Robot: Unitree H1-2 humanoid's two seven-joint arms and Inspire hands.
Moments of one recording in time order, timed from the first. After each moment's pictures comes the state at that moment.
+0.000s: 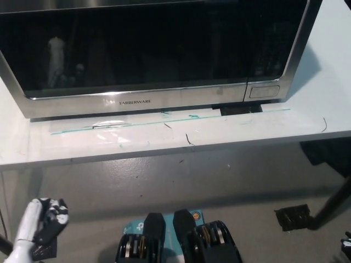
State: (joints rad) left_arm -0.11 0.24 0.18 0.47 0.30 -0.38 0.09; right_arm -0.20 -0.14 -0.36 0.83 0.22 -0.12 -0.20
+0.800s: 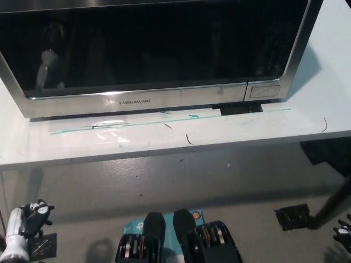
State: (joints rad) left_arm -0.20 0.19 0.32 0.52 0.03 0.06 0.06; right_arm -0.25 -0.15 -0.35 0.86 0.22 -0.12 -0.20
